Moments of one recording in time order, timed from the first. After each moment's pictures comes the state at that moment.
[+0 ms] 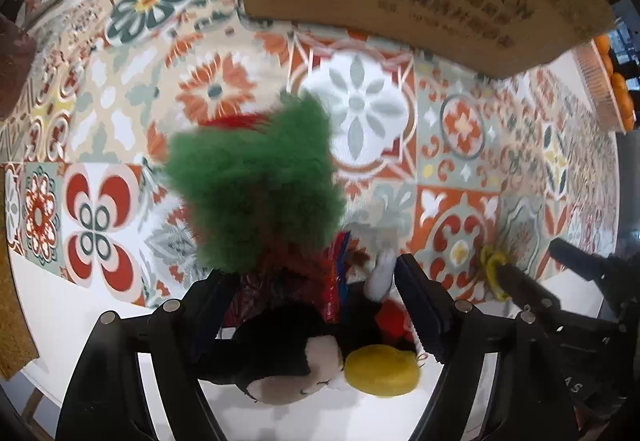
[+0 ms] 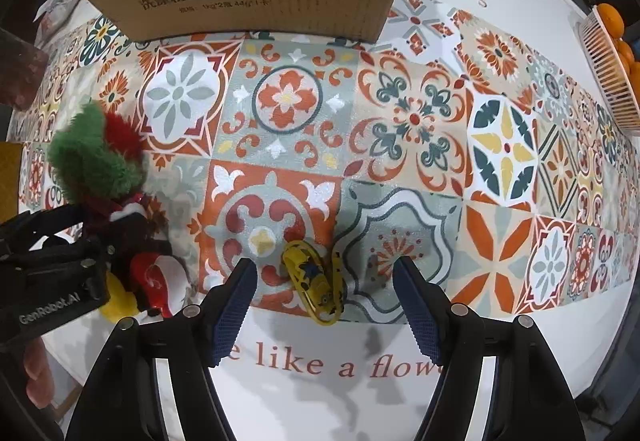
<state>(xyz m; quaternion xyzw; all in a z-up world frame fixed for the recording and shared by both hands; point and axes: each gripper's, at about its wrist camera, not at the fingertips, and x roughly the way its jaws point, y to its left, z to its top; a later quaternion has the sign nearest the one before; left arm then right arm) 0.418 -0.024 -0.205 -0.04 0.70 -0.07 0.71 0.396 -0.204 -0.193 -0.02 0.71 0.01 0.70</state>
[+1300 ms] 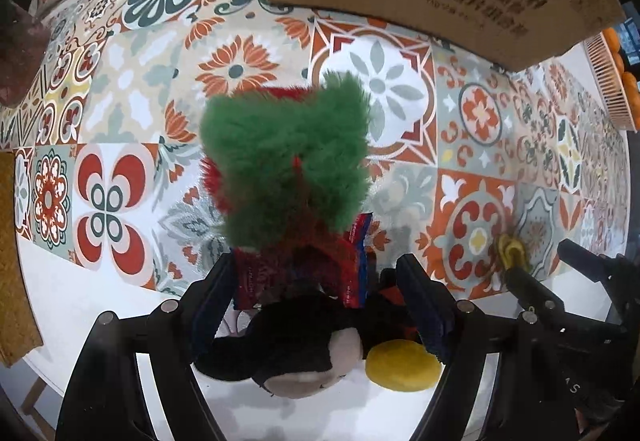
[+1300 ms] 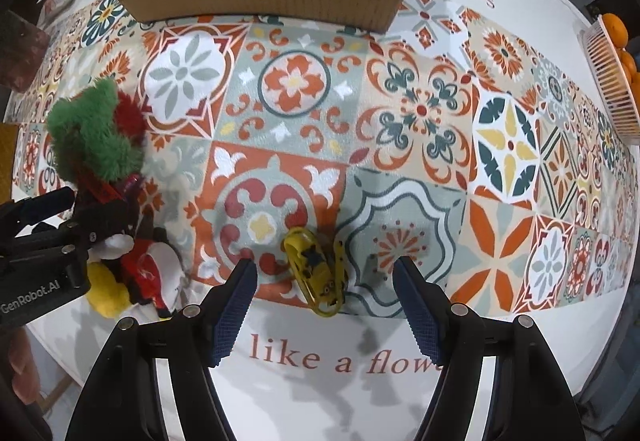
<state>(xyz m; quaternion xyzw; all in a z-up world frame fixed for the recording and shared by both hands) 0.405 -0.020 -0.209 -0.02 0.71 -0.05 0.70 0.393 -0.199 -0.195 -0.05 0.71 0.02 0.70</state>
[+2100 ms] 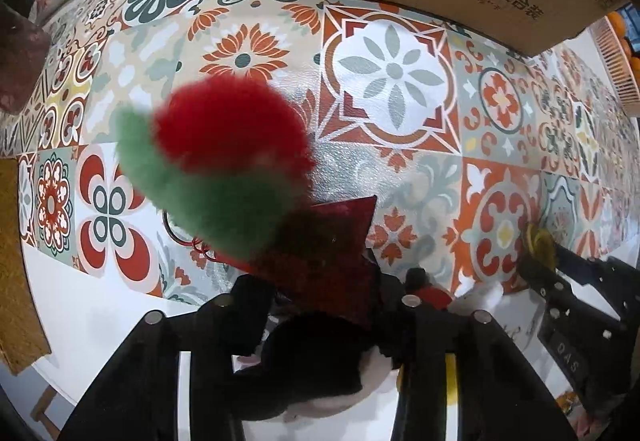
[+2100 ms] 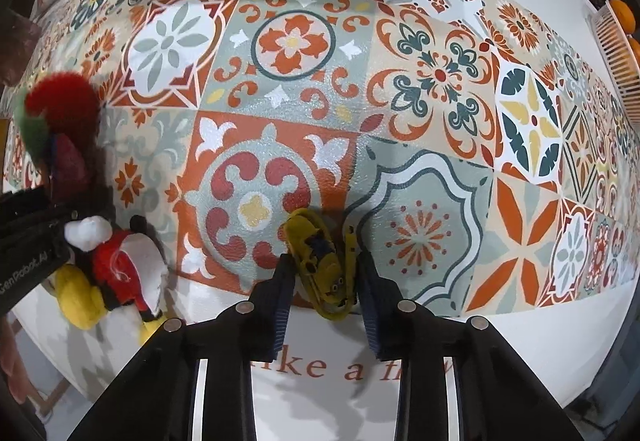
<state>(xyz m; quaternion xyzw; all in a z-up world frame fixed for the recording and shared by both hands) 0.402 -0.019 -0.243 0.00 0.71 -0.05 0.70 0.381 -0.196 -0.230 -0.04 0.72 0.02 0.69</state>
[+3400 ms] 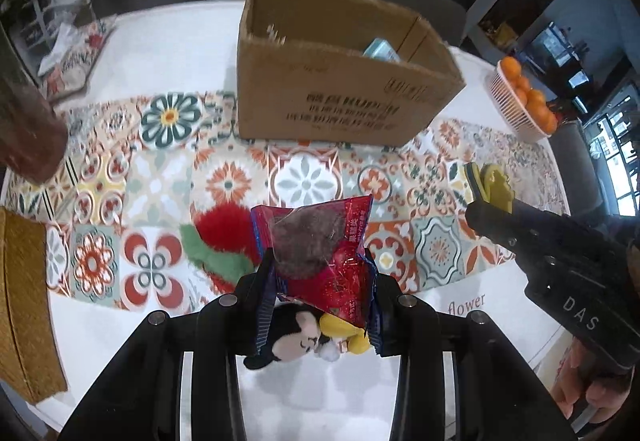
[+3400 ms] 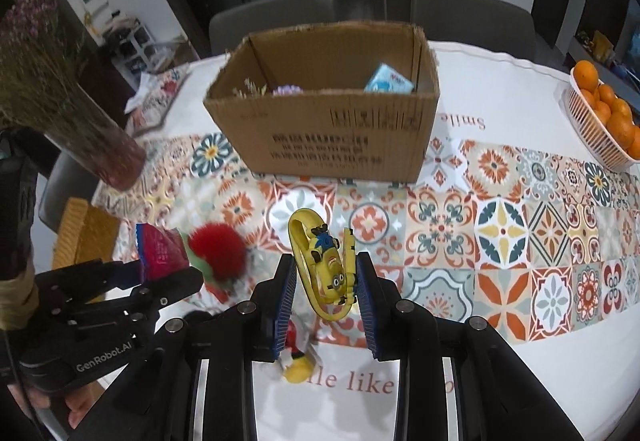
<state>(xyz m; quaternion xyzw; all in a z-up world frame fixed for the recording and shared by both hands) 0.384 0.001 -0.080 -0.04 0.58 -0.16 0.80 0.368 -0.172 -0.063 0.06 0.54 0.07 0.84</state>
